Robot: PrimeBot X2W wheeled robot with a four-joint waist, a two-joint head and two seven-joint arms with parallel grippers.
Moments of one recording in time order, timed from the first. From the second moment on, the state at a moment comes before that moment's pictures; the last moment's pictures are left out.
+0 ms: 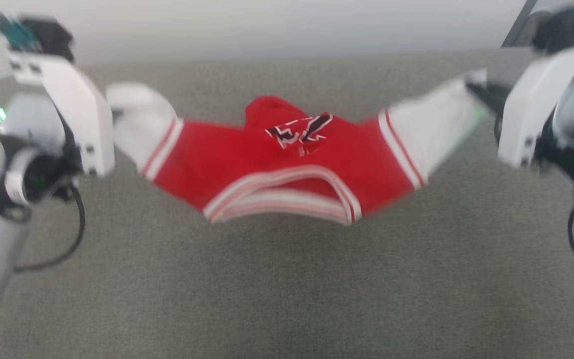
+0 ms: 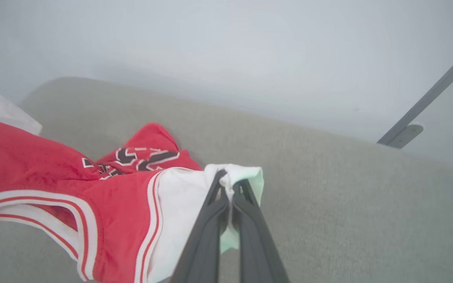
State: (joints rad) left arm -0.78 0.64 -0.41 0.09 -0.81 0.18 0.89; right arm -0.70 -0.35 0.15 0.11 0.58 0.13 0.85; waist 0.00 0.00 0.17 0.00
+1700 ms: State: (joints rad) left arm -1.68 0.43 -0.40 0.70 -0.48 -0.03 -0.12; right arm -1.63 -0.26 0.25 0.89 0.12 0.13 -0.24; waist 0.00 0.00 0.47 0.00
